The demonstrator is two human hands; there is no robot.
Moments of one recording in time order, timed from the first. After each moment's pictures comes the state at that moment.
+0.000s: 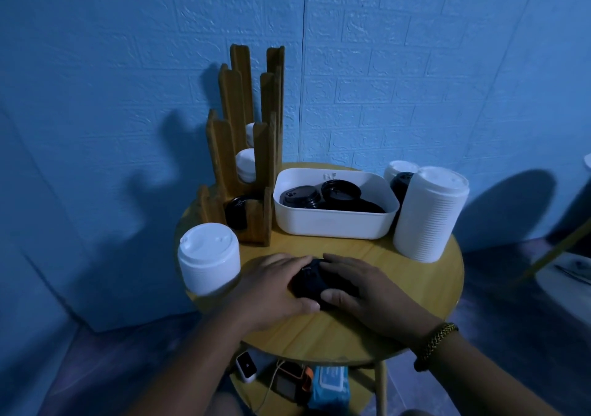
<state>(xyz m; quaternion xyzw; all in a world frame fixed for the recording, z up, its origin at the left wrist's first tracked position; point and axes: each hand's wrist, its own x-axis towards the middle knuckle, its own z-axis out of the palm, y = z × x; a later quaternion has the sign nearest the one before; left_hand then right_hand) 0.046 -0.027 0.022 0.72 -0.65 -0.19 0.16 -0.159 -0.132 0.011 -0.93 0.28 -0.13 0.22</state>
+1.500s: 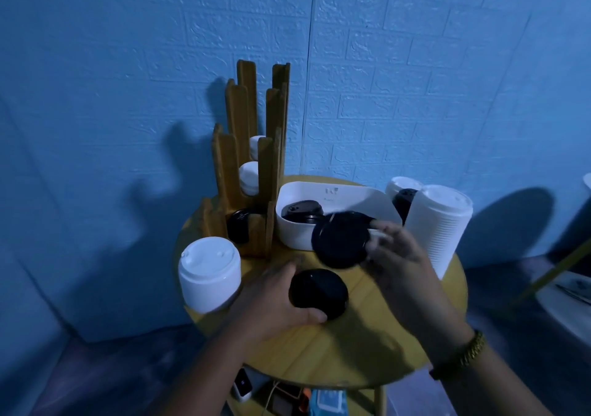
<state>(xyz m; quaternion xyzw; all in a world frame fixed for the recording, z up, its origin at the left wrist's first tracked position) 0.049 -0.041 0.010 0.75 -0.59 -0.20 0.21 -0.153 -0.135 0.057 -0.52 0.27 -0.47 0.66</state>
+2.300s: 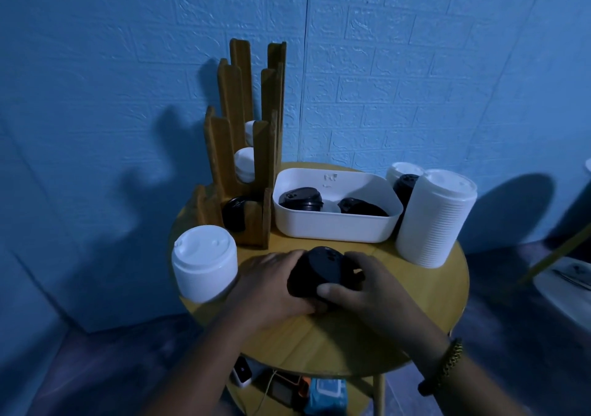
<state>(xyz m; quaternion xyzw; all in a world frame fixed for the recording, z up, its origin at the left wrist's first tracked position) 0.050 -0.046 0.004 0.74 -0.62 -0.15 0.22 -0.150 -0.118 0.024 -0.81 0.42 -0.19 0.36</state>
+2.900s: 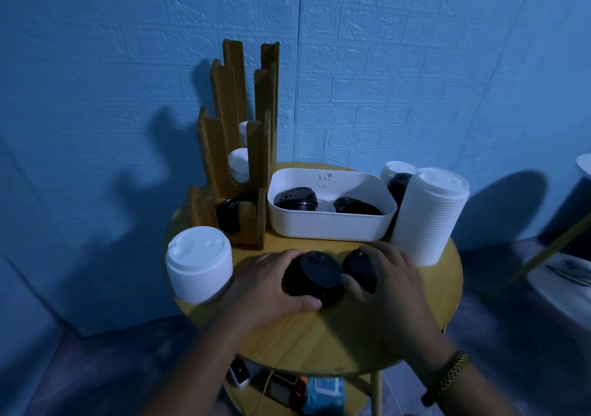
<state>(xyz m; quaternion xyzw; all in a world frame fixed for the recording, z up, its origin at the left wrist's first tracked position) 0.049 -0.043 0.006 0.74 -0.62 -0.16 0.23 -0.165 -0.118 0.020 -0.84 0.48 -0.22 0.09</state>
